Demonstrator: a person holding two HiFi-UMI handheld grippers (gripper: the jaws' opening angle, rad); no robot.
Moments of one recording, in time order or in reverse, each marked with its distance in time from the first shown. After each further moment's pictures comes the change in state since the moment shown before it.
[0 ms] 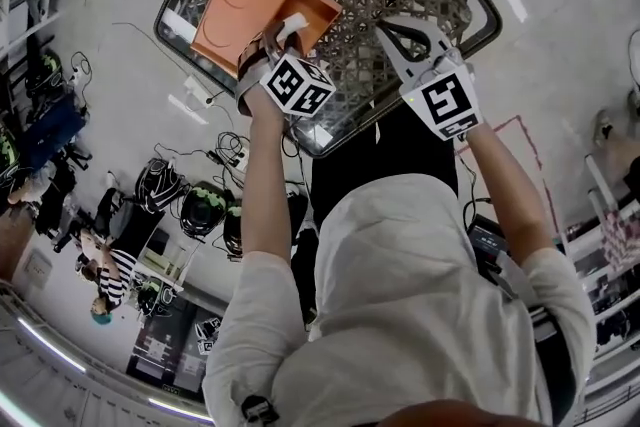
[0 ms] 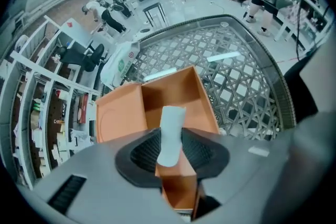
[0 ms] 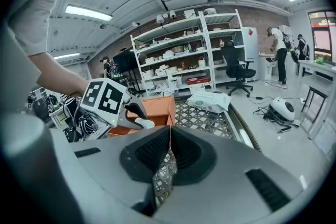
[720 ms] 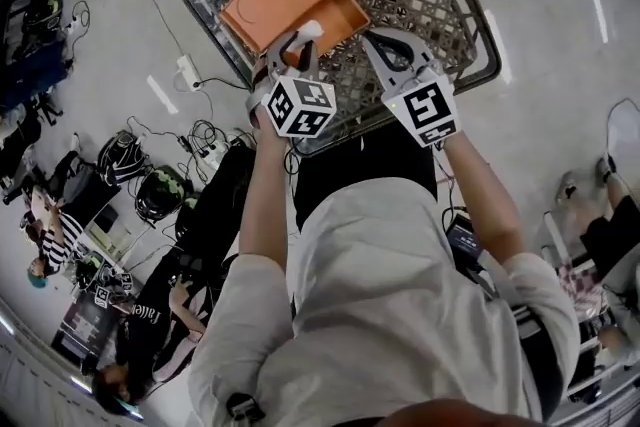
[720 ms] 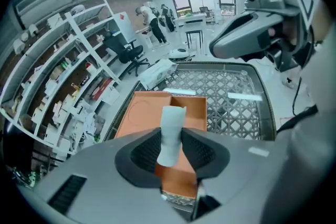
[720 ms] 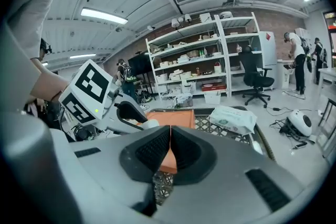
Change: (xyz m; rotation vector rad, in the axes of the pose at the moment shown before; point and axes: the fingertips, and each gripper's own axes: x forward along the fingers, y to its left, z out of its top) left arm -0.091 0.013 -0.007 -0.438 -0.216 0.081; right arm 0.019 0.055 0.059 -0.081 -0.046 0.136
